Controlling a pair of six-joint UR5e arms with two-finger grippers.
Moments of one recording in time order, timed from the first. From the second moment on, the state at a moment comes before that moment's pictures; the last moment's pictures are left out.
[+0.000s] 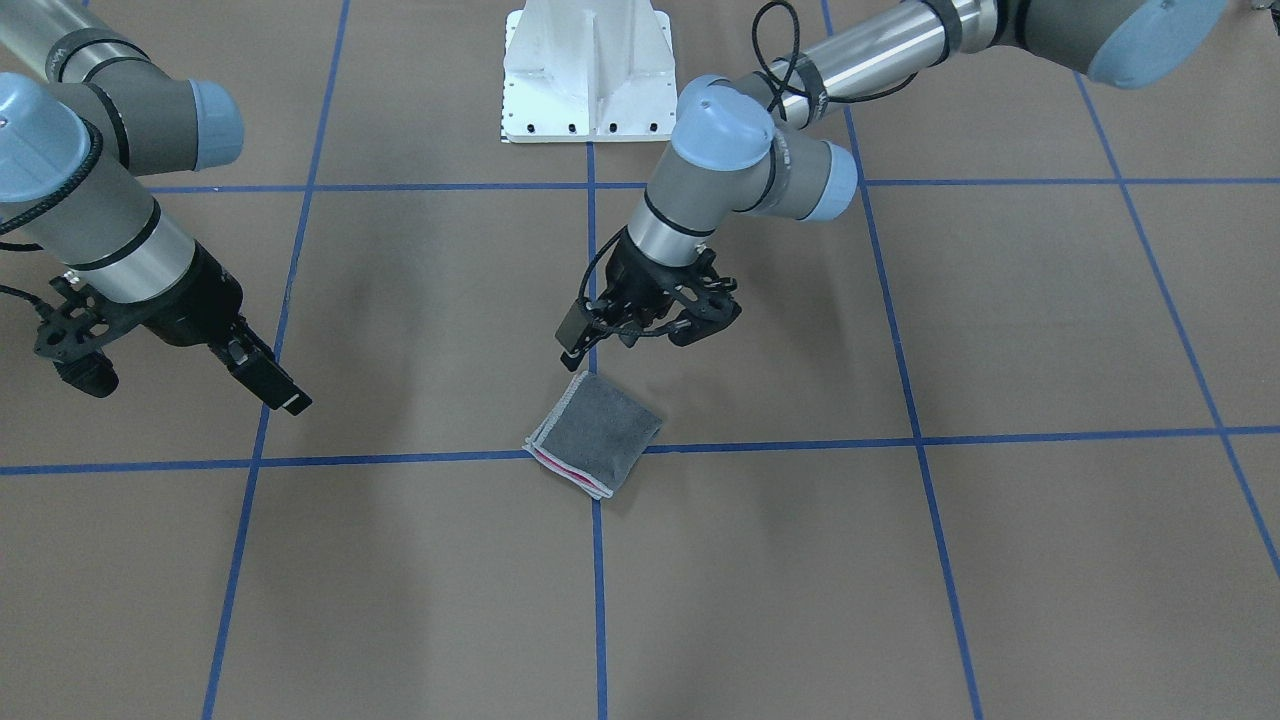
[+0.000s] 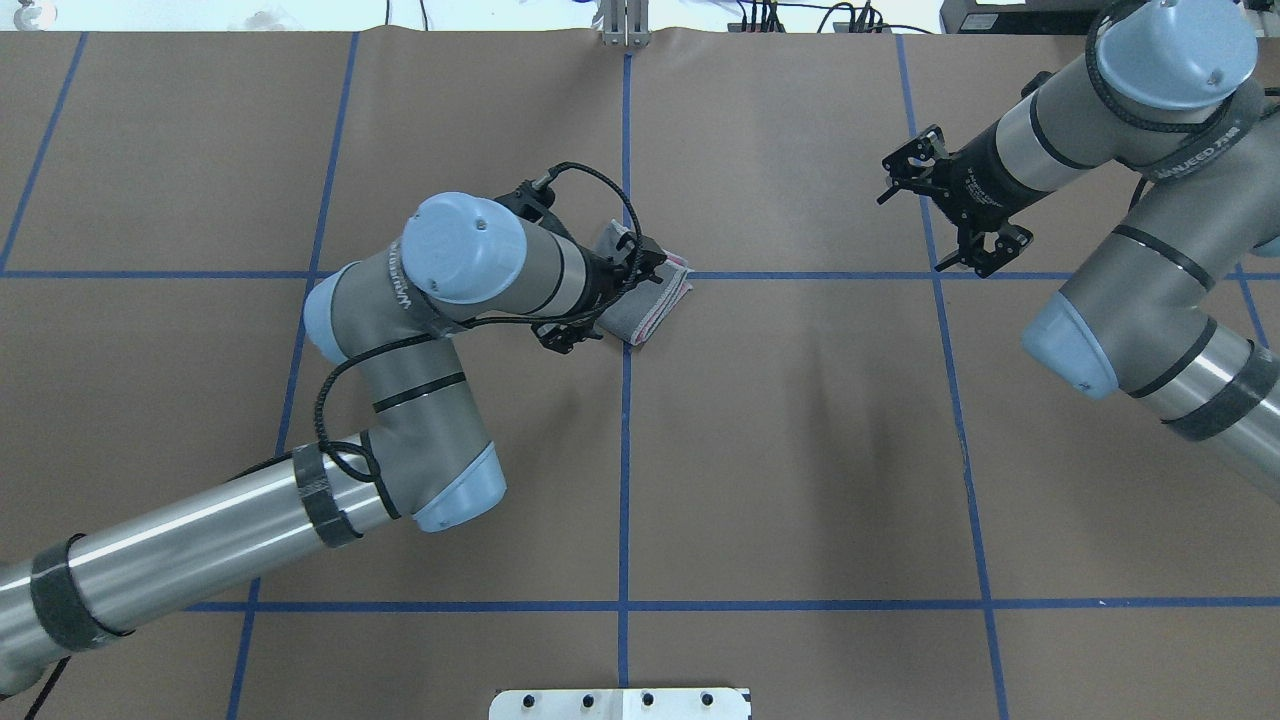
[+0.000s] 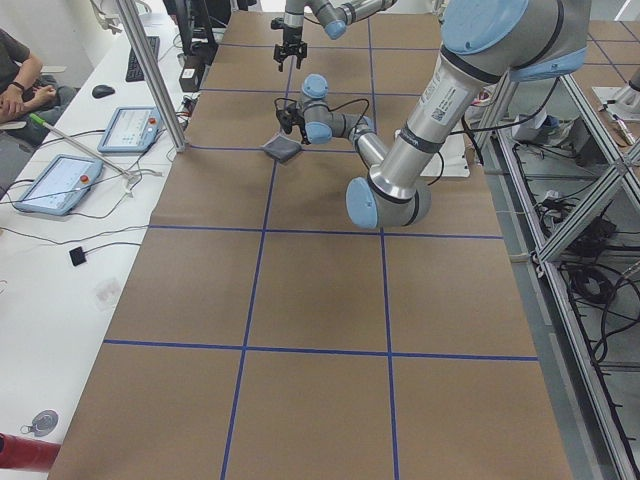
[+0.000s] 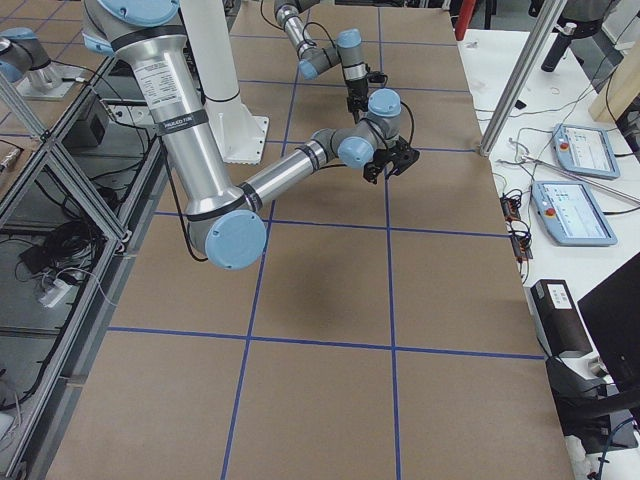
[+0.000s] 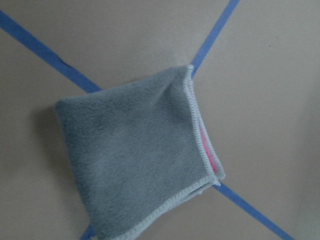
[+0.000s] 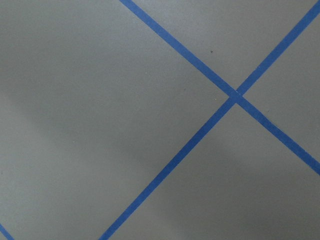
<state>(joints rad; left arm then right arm) -0.57 -2.27 -1.50 -2.16 -1.82 -1.91 0.95 -1.20 1.73 -1.28 2.17 1.79</state>
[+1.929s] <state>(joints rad) -1.56 -1.67 -1.58 -1.55 -2.41 0.08 1.46 -1.42 1.67 -1.71 2.32 0.12</state>
